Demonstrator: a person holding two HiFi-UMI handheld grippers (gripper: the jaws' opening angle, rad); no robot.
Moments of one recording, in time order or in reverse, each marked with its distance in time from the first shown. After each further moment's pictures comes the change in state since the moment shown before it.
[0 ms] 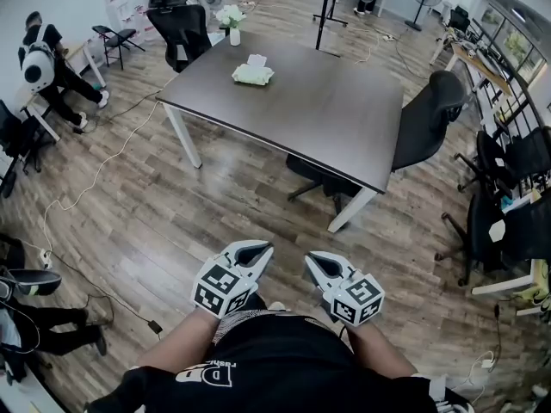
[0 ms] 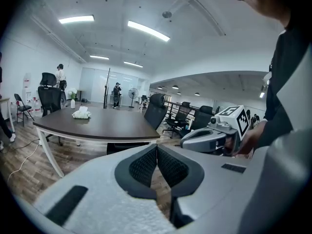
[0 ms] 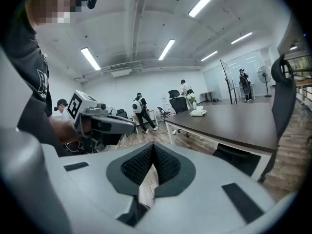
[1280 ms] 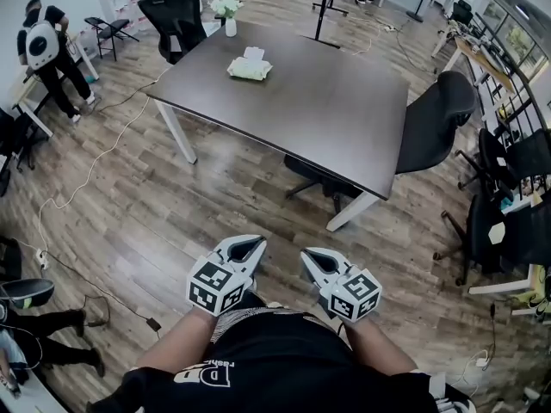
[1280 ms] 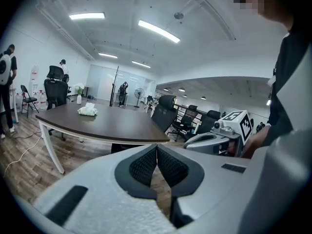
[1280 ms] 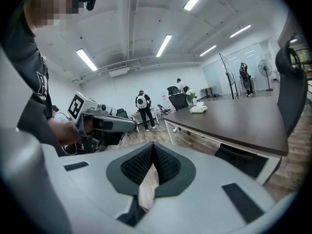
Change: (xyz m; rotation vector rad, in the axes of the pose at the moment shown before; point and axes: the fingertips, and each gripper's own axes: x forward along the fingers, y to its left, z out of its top) left arm 0.029 0.063 0.009 -0.080 -0.013 0.042; right arm 0.049 -0.040 0.008 0.038 0.031 0.020
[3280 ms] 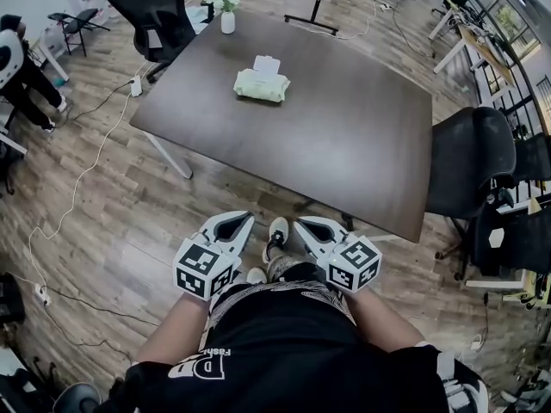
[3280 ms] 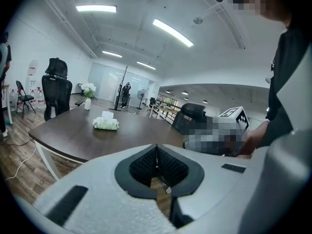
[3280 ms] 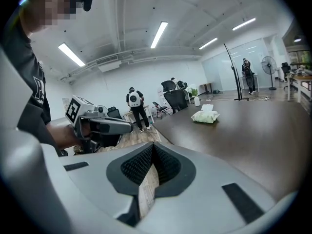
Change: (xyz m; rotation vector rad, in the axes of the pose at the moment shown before) left arm 0.071 0.327 0.114 -0.033 -0.016 -0.031; right arm 0.300 -0.121 0.148 0.017 0.061 -0.029
